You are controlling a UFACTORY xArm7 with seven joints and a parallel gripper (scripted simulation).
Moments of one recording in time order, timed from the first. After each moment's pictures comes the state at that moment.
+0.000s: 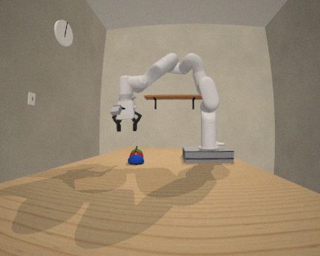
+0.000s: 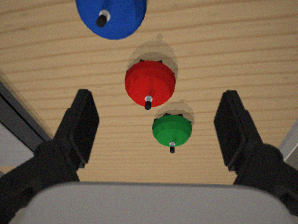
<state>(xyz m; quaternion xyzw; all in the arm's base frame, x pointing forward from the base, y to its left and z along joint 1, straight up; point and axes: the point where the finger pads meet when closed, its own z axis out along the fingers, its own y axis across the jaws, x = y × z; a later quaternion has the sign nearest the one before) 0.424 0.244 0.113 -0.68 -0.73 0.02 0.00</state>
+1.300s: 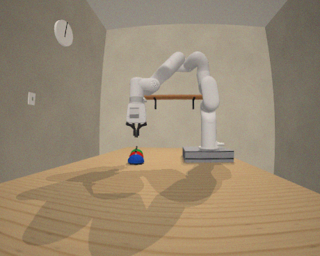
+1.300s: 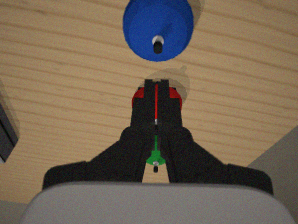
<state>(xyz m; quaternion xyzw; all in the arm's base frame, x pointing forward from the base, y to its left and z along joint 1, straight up) 0.362 0.256 0.093 -0.54 -0.84 0.00 0.00</state>
